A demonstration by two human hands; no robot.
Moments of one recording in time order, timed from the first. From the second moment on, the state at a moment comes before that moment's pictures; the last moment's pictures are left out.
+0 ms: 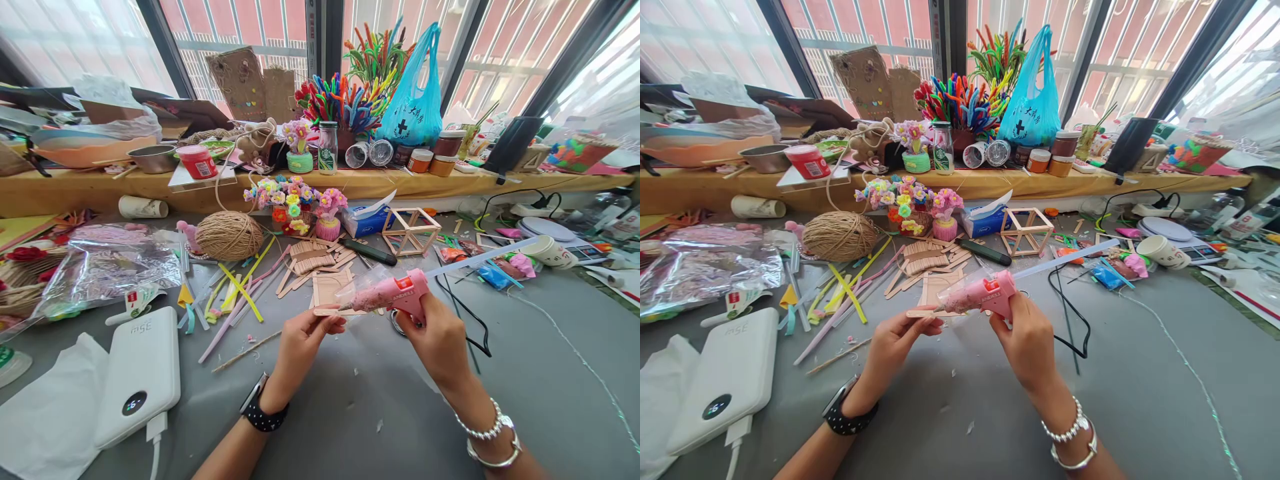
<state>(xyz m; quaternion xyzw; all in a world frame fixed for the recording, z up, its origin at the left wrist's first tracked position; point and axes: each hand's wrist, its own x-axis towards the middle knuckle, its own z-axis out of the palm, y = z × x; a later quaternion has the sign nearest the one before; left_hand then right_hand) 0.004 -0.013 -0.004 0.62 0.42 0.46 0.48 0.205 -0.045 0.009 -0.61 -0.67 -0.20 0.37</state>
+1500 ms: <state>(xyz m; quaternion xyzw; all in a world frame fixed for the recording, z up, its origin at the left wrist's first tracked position) 0.005 -0.015 0.001 0.60 0.44 0.48 0.46 0.209 -0.045 0.010 -0.62 -0.66 -0.20 0.36</state>
